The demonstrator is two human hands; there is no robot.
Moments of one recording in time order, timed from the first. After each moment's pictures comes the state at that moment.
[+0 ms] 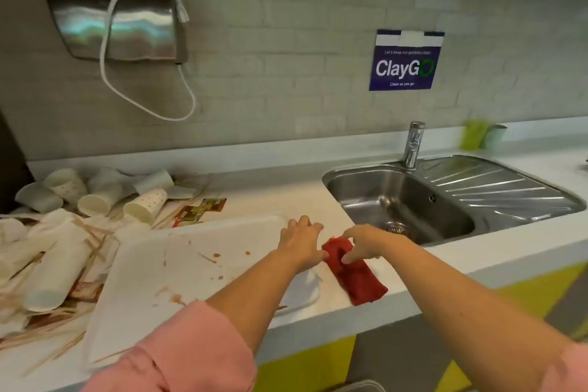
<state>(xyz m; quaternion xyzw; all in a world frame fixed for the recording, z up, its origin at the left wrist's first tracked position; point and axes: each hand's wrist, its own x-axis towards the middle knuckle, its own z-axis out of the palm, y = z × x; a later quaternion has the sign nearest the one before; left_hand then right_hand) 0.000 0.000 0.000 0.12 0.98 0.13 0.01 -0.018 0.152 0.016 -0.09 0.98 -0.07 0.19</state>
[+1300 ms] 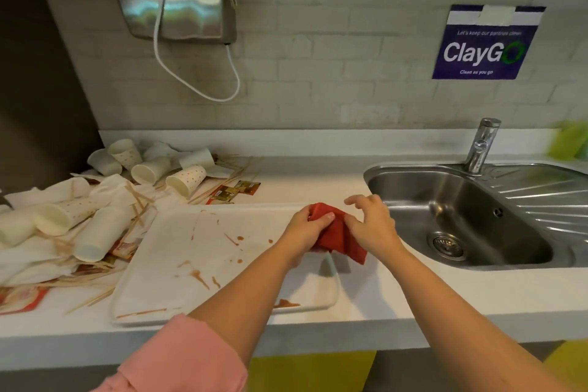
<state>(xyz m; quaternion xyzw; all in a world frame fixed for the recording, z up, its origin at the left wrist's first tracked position) -0.011 -0.020 -0.006 -0.10 0.70 0.71 0.03 -0.048 0.114 -0.006 -0.11 0.93 -0.35 -0.10</state>
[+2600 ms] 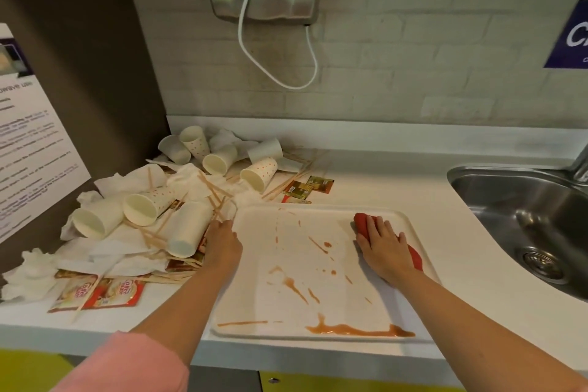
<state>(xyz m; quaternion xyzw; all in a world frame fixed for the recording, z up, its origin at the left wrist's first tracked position) 0.029 -0.303 -0.072 -0.32 0.91 0.25 -0.15 -0.073 -0.032 -0.081 -0.15 0.98 -0.09 0.04</state>
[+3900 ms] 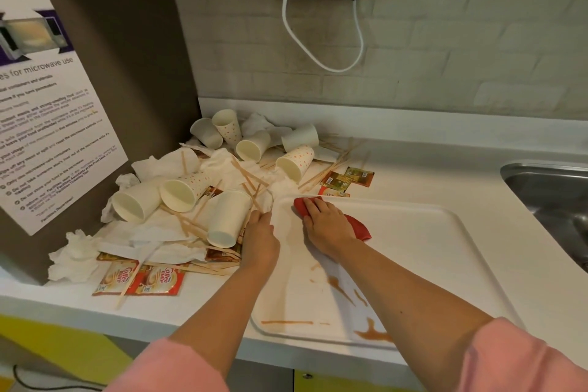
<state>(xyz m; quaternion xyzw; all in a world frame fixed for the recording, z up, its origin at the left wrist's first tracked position) 0.029 -0.315 -0.090 -0.27 0.90 0.29 -0.18 -0.056 -0.202 -0.069 -0.33 0.94 -0.10 0.06</state>
